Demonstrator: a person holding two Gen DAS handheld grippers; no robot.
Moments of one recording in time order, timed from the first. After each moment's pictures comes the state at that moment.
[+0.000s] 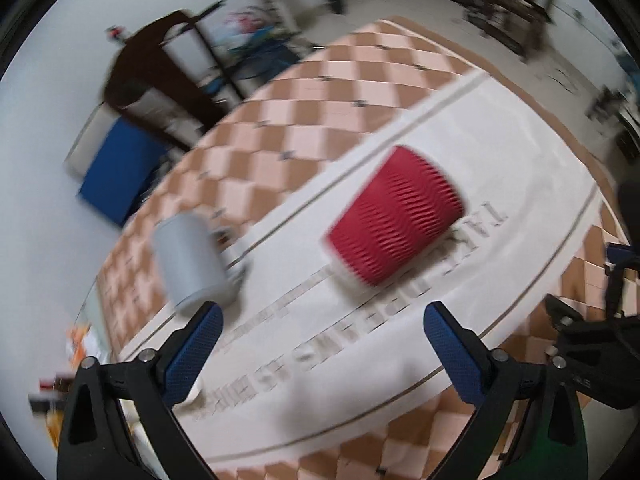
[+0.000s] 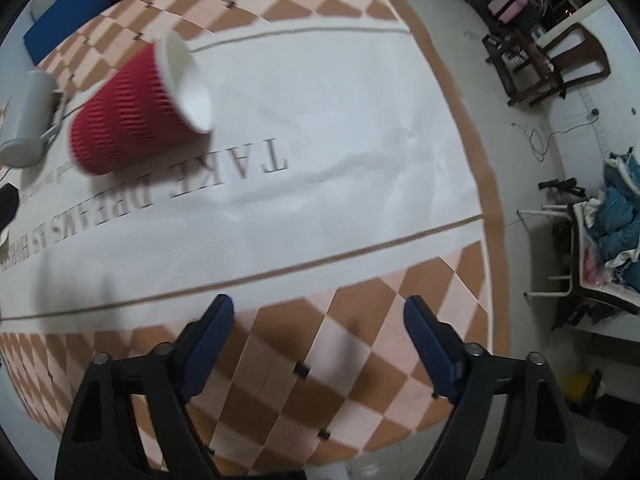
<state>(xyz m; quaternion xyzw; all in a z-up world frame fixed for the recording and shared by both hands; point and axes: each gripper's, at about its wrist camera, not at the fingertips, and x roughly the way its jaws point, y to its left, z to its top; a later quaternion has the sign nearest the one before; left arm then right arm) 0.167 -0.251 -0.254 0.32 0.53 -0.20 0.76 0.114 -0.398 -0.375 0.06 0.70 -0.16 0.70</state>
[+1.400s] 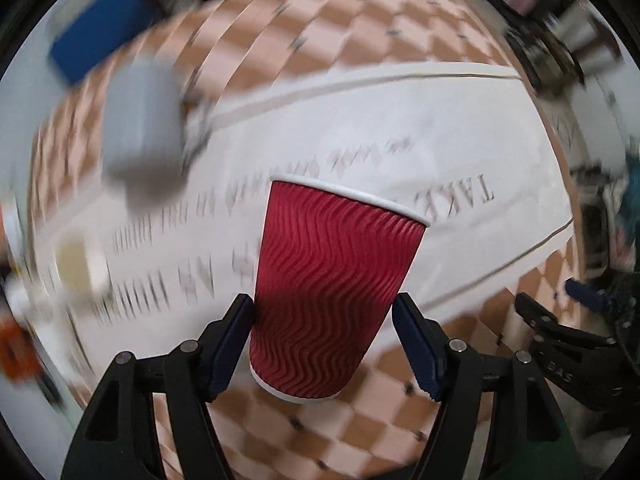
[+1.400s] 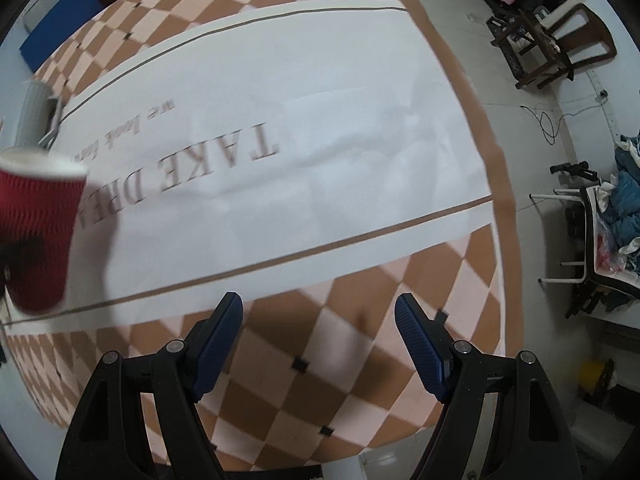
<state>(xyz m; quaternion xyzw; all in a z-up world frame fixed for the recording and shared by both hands) 0.169 -0.179 -0.288 0.08 0.69 -0.14 0.70 0.106 -0.405 -0.392 0.09 0.70 -0.15 0.69</state>
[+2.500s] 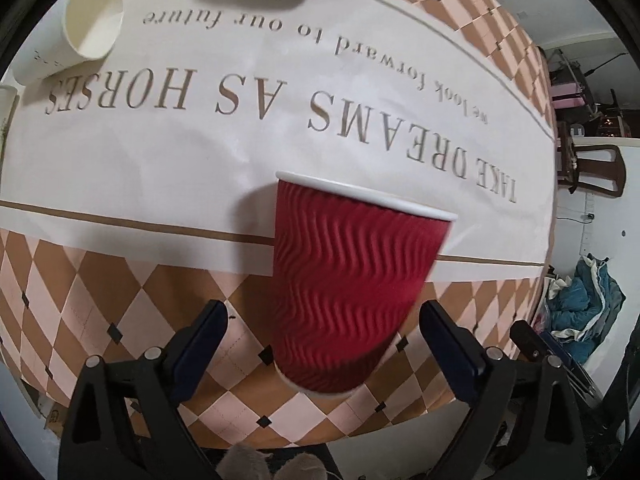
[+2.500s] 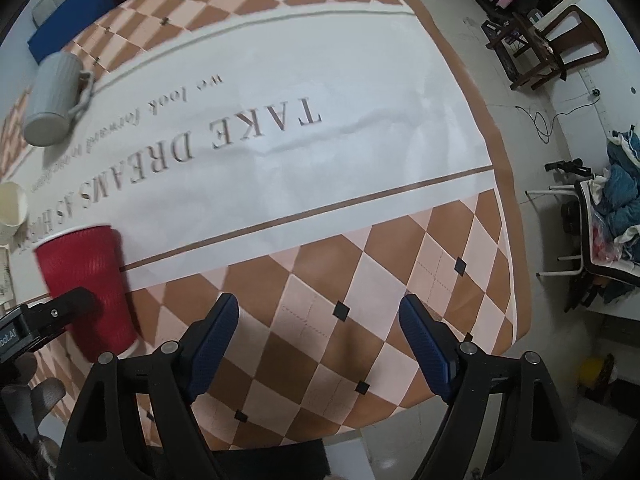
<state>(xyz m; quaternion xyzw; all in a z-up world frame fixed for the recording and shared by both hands) 0.116 -0.095 -0.335 -0.14 0.74 -0.10 0.65 0.066 -0.331 -0.346 0.09 0.69 -0.16 0.70</state>
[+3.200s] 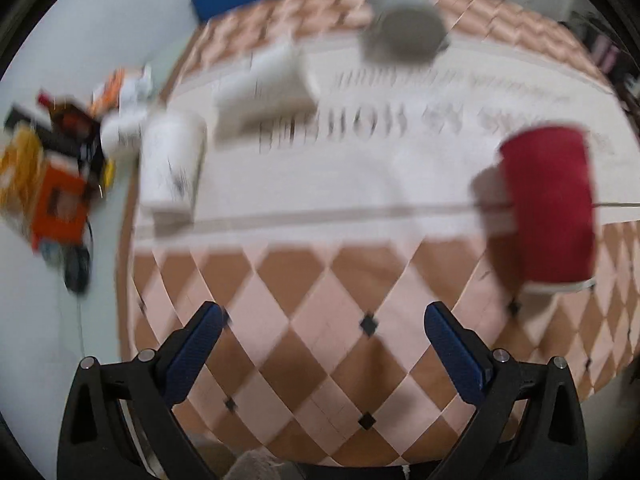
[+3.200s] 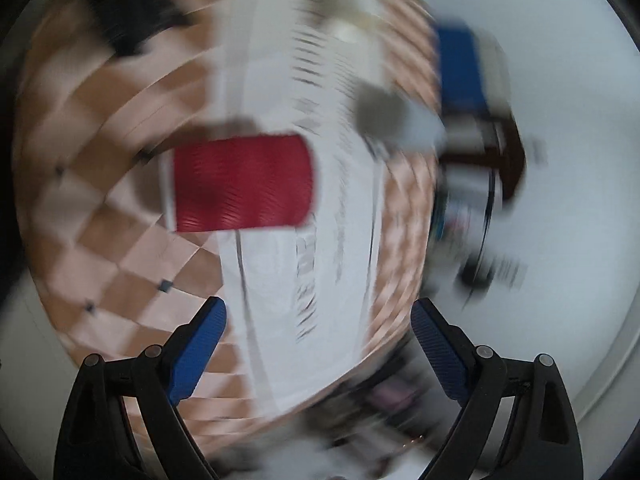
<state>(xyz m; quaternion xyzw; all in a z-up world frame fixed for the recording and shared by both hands) 0.041 0.005 -0.326 0.09 0.63 0.03 0.77 0.006 -0.108 -0.324 -0.71 0.39 0.19 0.56</state>
